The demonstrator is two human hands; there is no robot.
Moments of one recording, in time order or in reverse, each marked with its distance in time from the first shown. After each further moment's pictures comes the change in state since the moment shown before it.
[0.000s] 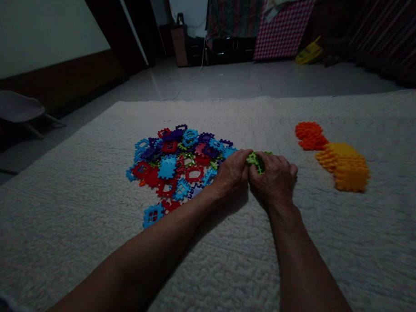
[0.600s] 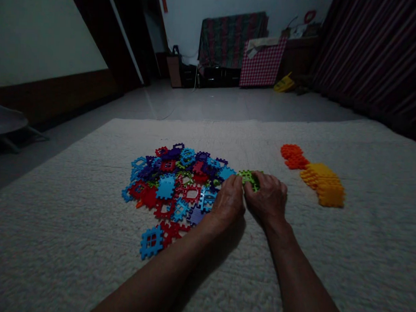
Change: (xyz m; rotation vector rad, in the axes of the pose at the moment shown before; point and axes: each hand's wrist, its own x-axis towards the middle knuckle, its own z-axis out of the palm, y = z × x) left_hand -0.020 0.027 -0.012 0.065 -0.089 -0.192; right_hand 0.001 0.001 0.003 -0.048 0.035 0.044
